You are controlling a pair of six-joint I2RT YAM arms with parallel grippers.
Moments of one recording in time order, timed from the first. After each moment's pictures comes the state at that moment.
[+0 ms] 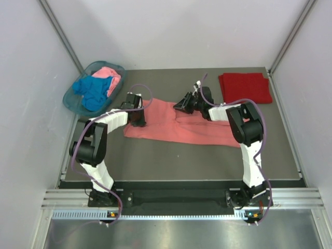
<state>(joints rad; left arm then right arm) -0.28 1.78 1.08 -0.28 0.03 -0.35 0.41 2.18 1.30 0.40 -0.46 0.92</state>
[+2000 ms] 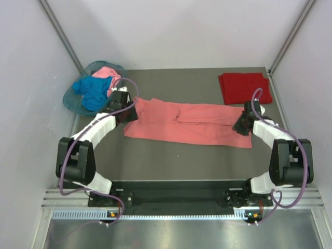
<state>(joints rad) -0.21 1.51 1.01 -0.36 -0.05 -0.43 0.04 1.45 0.80 -0.33 0.08 0.61</state>
